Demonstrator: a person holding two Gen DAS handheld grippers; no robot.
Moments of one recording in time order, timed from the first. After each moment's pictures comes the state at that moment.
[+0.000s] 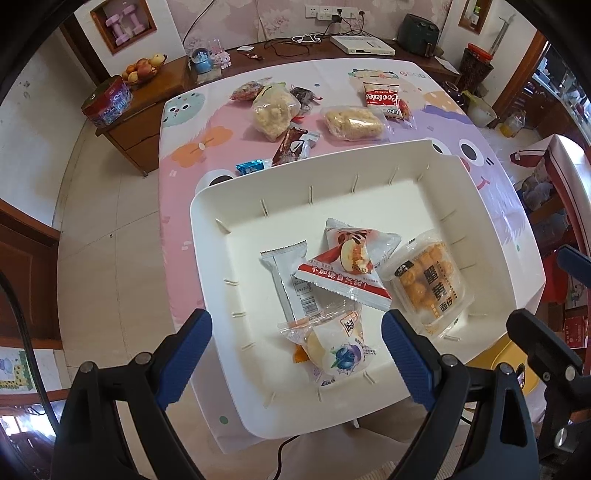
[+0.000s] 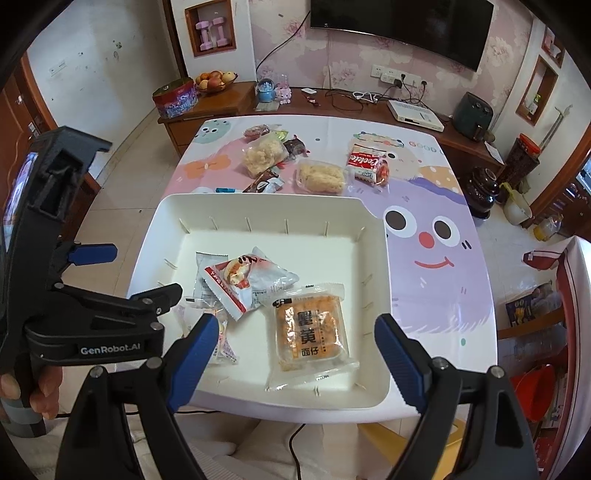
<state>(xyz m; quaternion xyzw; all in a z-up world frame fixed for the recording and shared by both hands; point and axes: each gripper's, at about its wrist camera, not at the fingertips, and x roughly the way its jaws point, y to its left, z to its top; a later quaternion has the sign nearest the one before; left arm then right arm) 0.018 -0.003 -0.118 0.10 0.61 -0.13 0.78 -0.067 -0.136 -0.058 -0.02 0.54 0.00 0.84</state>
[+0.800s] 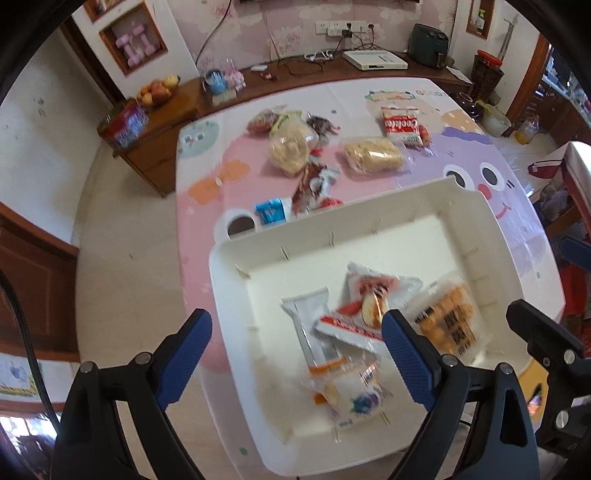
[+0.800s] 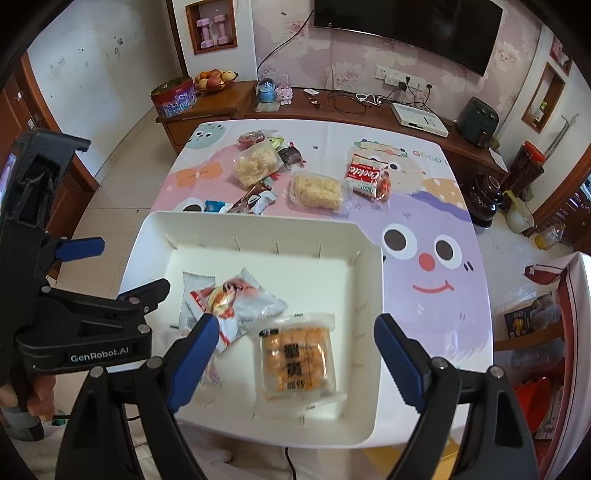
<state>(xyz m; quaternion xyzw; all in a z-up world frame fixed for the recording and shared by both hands) 0.054 -0.019 -0.110 0.14 0.57 -0.10 0.81 -0.021 -0.147 -0.062 -0.03 0.55 0.01 0.84</state>
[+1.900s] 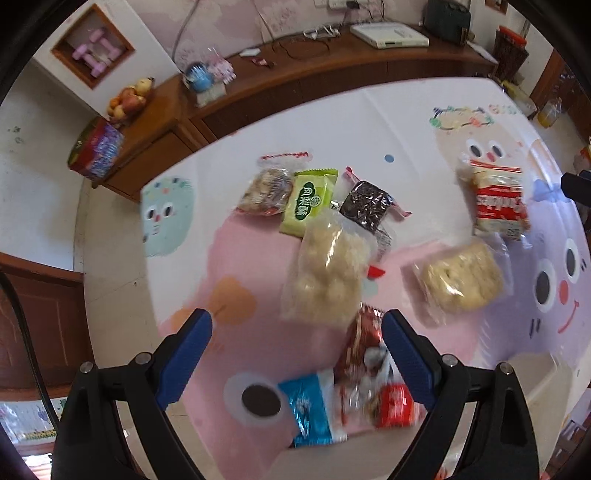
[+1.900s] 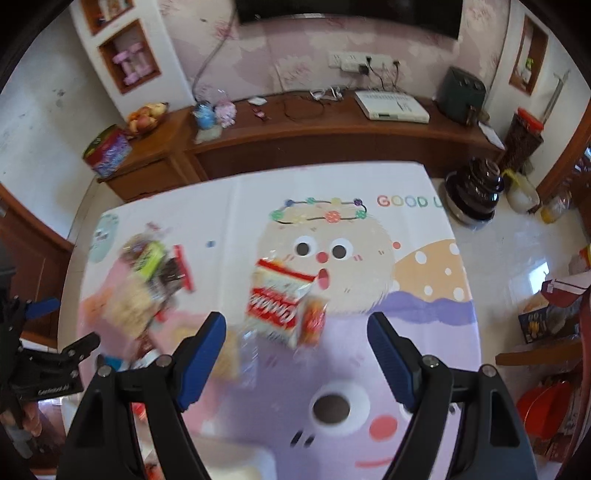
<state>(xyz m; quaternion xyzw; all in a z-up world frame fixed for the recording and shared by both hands) 0.307 -0.069 -0.202 0.18 0.62 -0.10 0.76 0.237 -0.306 -0.130 0.06 0.56 -0.04 0.83</state>
